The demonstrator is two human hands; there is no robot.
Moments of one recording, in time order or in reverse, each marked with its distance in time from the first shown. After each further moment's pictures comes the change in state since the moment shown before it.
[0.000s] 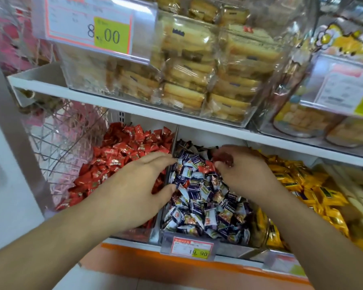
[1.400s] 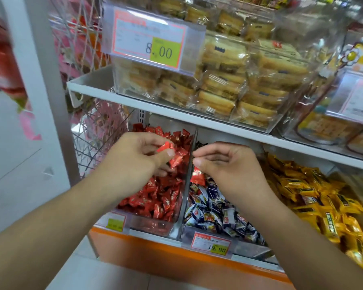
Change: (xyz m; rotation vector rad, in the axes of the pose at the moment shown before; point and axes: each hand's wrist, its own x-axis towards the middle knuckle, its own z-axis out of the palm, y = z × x) left_hand -0.009 -0.008 -0.044 -0.831 0.224 -0.412; right_hand -0.033 -0.087 0.005 0.875 0.024 -0.011
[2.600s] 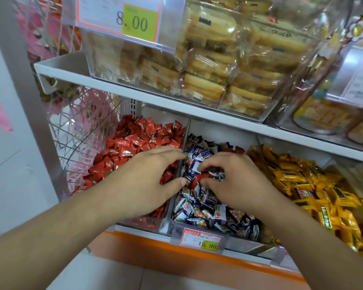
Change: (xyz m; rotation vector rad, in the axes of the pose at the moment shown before) left_hand 0.001 -0.024 0.029 0.825 -0.246 0.413; right_hand 0.012 0.050 -0.036 -0.782 -0.212 -0.151
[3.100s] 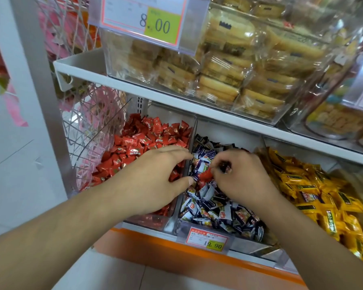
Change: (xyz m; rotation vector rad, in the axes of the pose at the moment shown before) left_hand -0.002 0.001 -0.003 -0.028 0.006 -0.018; right_hand 0.007 -0.008 0.003 0.001 0.120 0.101
